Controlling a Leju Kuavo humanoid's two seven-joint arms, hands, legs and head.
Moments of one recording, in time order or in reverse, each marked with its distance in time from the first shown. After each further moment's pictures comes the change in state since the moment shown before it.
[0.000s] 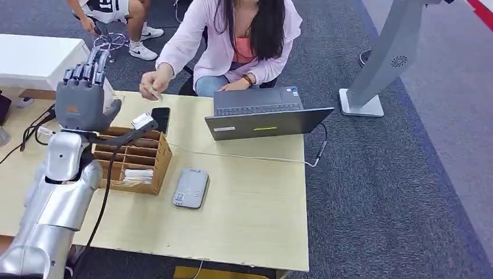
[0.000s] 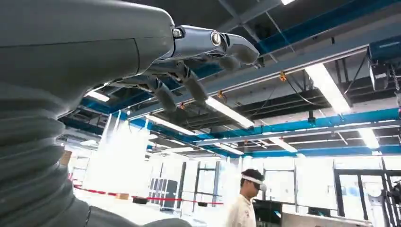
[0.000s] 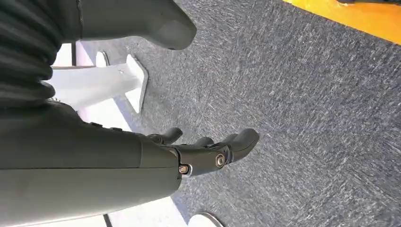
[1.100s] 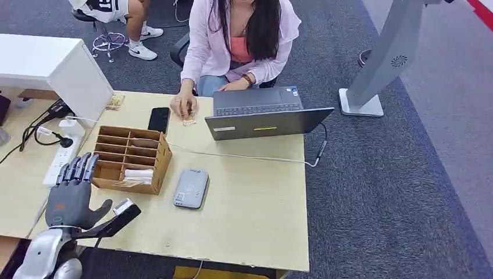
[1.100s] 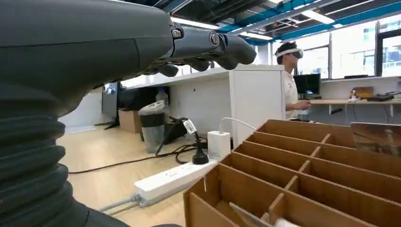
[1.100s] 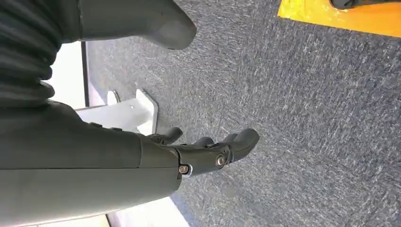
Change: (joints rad) left arm 0.626 0.162 0.109 -0.504 0.190 -0.346 0.074; right arm 0.009 0.028 -0.142 0.000 -0.029 -0.044 0.016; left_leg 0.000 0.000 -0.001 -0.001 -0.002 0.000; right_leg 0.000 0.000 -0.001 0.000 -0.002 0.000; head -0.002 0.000
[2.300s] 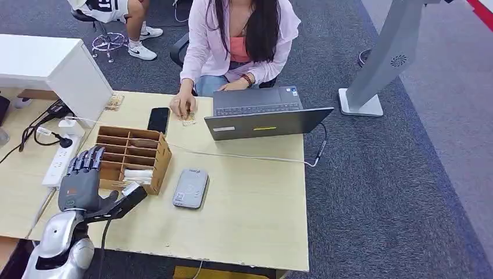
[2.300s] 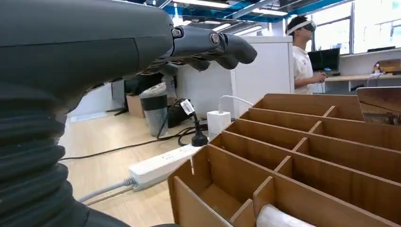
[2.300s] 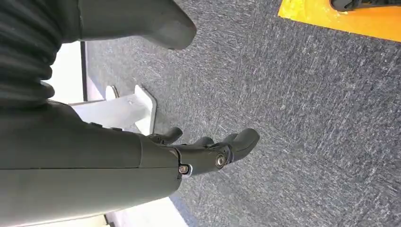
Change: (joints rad) left arm -0.118 -0.072 -0.001 0.176 -0.038 -0.036 0.018; right arm -0.004 0.000 0.000 0.000 0.028 0.011 -0.003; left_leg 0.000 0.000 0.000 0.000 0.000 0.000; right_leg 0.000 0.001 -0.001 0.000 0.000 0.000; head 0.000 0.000
